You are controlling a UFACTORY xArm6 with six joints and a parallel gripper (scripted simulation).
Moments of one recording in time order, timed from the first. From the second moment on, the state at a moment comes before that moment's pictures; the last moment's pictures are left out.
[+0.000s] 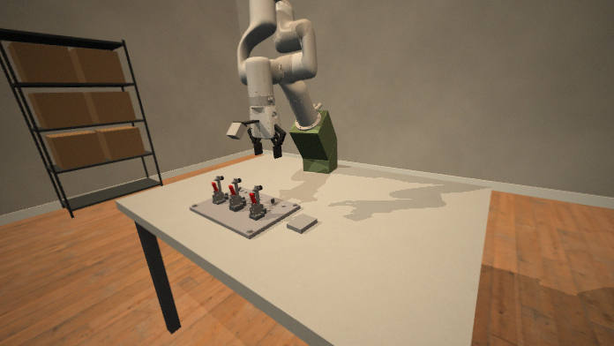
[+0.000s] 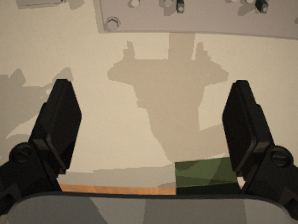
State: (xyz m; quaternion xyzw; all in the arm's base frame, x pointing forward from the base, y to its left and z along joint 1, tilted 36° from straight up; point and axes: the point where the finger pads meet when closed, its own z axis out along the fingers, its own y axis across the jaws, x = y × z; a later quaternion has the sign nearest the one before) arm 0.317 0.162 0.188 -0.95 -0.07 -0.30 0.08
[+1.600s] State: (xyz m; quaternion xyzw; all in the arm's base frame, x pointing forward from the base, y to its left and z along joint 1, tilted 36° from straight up) arm 0.317 0.162 0.188 -0.95 -0.07 -0.30 0.08
